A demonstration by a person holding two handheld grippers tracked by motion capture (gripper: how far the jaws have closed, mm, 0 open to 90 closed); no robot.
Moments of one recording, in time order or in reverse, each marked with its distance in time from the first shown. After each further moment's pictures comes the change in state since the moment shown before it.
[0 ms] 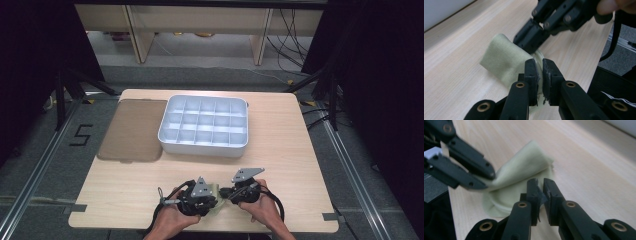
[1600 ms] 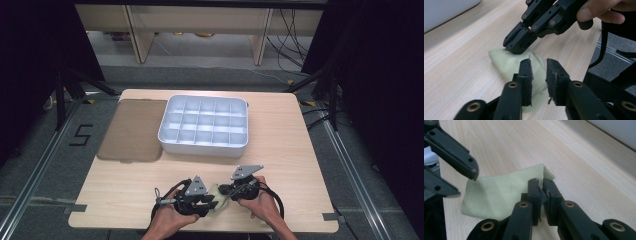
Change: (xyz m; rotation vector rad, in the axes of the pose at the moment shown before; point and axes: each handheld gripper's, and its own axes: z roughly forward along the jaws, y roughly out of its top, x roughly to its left) left arm 0.003 -0.003 -0.011 -0.050 -0.047 -0.049; right arm -0.005 0.006 0.004 -0.013 -0.005 -0.040
